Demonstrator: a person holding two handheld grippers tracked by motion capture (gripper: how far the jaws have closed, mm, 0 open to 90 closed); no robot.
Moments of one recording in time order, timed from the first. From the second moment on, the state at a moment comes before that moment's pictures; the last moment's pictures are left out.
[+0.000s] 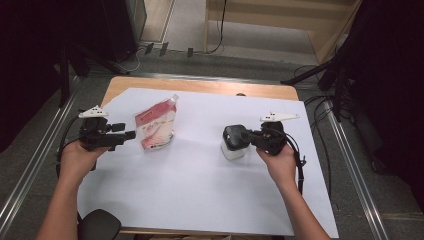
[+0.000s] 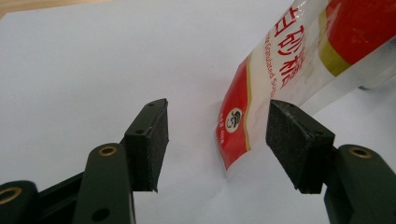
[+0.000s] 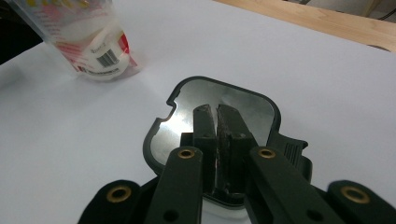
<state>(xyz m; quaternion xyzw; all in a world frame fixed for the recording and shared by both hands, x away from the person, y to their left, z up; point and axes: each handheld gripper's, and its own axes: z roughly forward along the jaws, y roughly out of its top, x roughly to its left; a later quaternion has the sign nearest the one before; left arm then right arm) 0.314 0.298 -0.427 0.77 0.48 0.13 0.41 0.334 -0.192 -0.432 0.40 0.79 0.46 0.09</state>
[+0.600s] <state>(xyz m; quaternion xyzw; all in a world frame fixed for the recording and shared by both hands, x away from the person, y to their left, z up) 0.315 0.300 -0.428 0.76 0.48 0.13 0.42 0.335 -0.226 -0.426 0.42 0.76 0.49 0.09</state>
